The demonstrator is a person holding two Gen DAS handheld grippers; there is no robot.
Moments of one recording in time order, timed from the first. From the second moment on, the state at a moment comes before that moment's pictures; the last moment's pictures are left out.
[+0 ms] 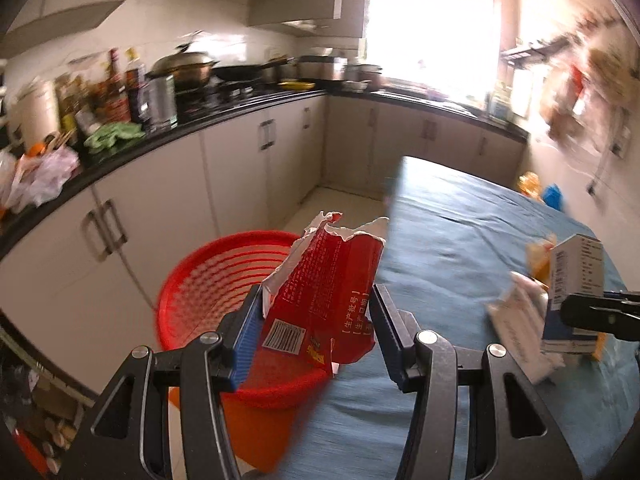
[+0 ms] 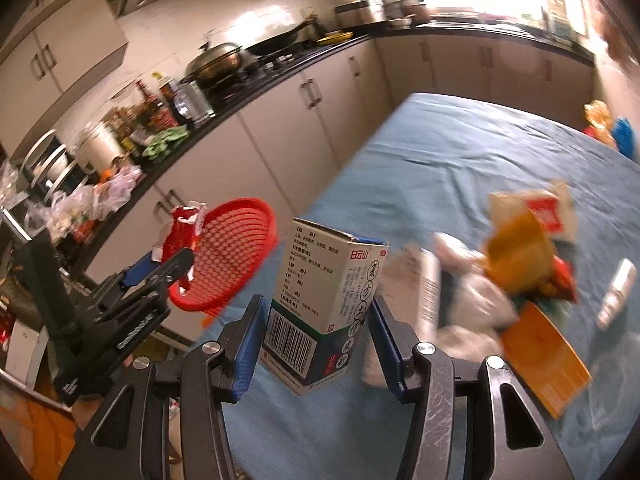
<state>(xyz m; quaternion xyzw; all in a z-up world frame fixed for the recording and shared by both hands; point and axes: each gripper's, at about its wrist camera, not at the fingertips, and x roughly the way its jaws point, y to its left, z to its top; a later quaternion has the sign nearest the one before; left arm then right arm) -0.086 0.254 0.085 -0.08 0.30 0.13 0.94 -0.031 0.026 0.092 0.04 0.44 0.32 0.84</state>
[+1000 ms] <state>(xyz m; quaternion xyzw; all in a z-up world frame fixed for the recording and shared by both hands) -0.069 0.345 0.038 -0.15 0.34 0.20 0.91 0.037 0.182 0.051 0.05 0.49 0.39 0.78</state>
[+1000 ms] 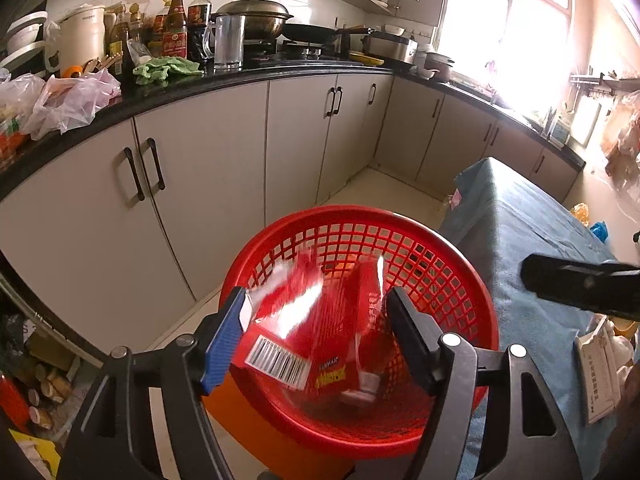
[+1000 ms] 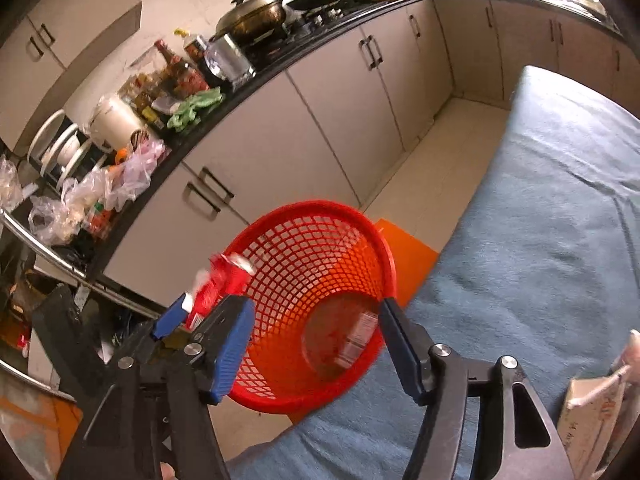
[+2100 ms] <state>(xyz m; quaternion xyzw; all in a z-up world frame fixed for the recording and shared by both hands) -0.087 0.248 0.098 -0.16 0.32 0.07 0.93 -0.055 -0.116 0.069 0.20 0.41 0.29 0.84</state>
